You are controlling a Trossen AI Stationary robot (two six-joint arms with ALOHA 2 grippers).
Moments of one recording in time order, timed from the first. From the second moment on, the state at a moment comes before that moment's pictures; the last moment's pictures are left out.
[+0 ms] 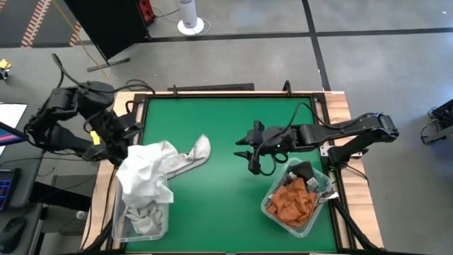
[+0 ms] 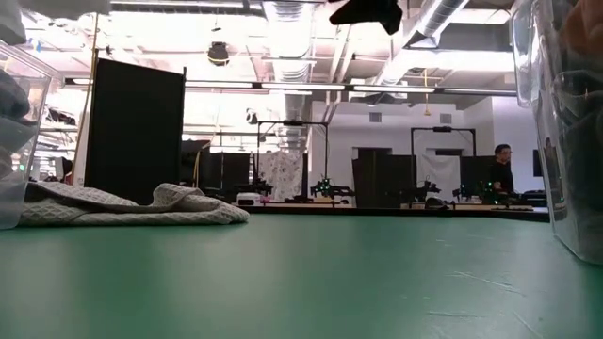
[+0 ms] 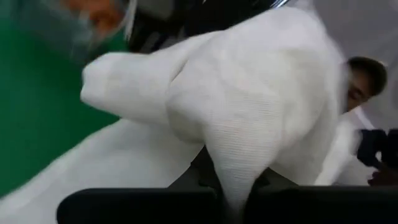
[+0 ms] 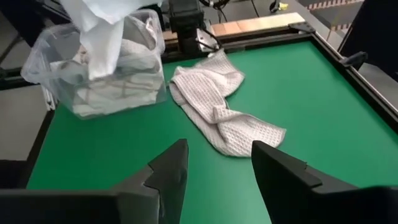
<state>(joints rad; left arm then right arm) 0.05 0.97 1.67 -1.19 0.75 -0.35 0.14 1.39 1.21 -0.31 0.22 0.21</state>
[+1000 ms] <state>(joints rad) -0.33 0.94 1.25 -1.39 0.40 -0.64 0.11 1.39 1.21 -0.36 0.24 0.31</state>
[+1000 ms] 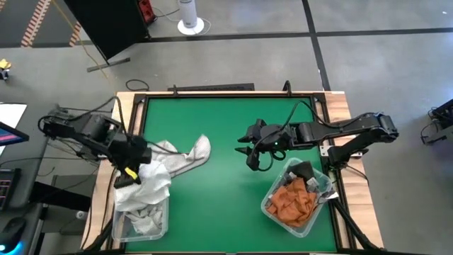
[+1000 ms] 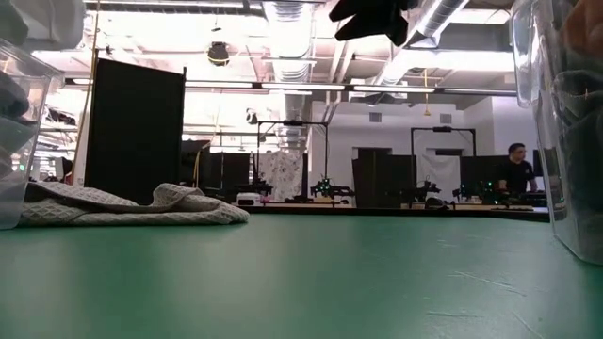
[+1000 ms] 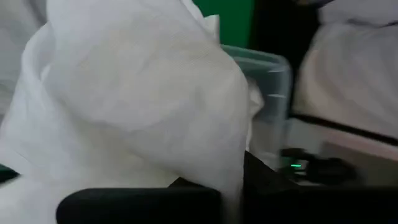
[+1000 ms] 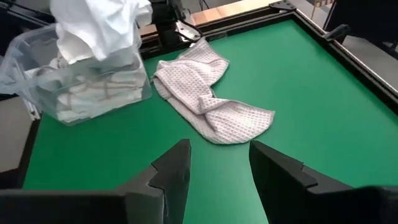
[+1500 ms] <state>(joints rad) -0.87 1.16 1.25 -1.34 0.03 -0.94 0.31 1.49 1.21 -0.24 0.60 0.29</state>
